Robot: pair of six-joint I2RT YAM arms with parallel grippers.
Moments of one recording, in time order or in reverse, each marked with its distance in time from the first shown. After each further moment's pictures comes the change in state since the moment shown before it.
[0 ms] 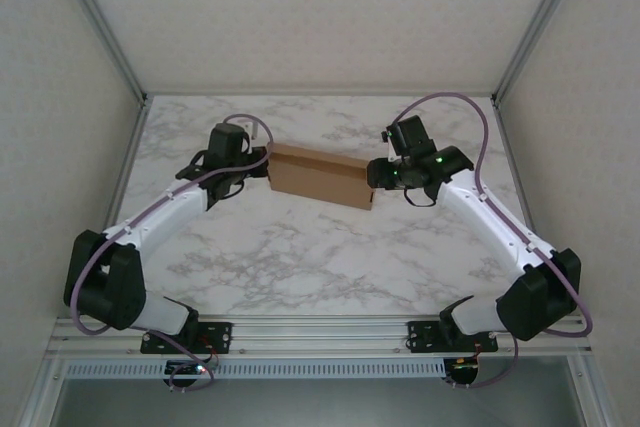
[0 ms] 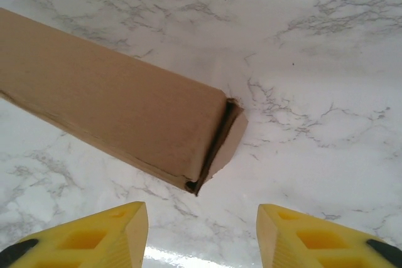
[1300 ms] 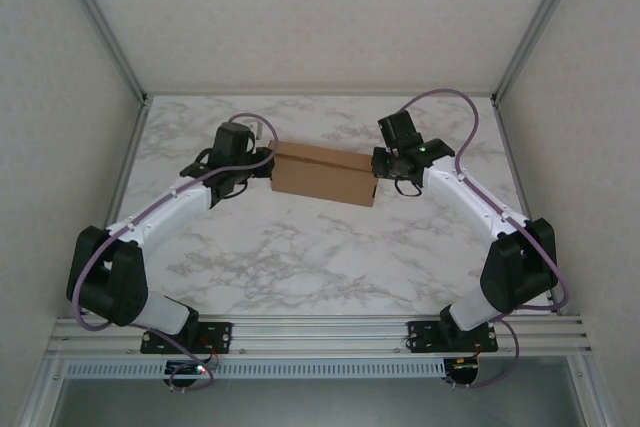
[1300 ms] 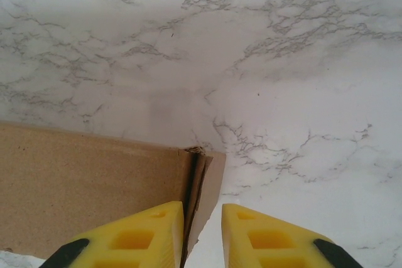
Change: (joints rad) left arm -0.022 0.008 0.016 -0.041 -0.004 0.001; right arm -0.036 0.172 0.003 0.140 0.127 0.134
